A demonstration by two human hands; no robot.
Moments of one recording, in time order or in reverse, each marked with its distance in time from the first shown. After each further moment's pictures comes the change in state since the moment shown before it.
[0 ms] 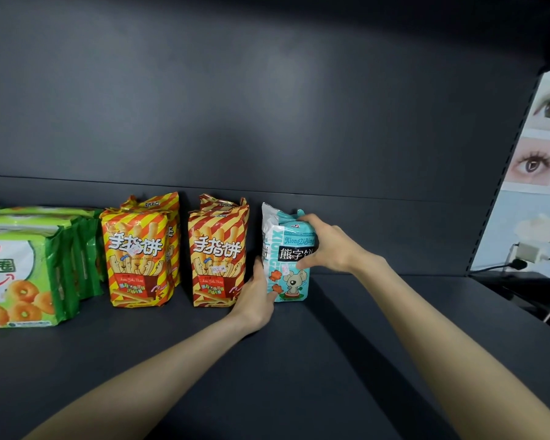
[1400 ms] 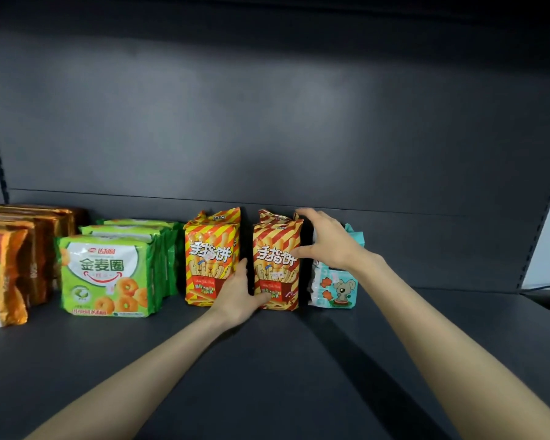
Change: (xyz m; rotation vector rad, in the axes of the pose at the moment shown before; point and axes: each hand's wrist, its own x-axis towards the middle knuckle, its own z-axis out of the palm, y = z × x) left_hand -0.055 -0.031 -0.112 0.046 0.108 -0.040; right_hand -0.007 -0.109 0.029 -0.095 0.157 -0.200
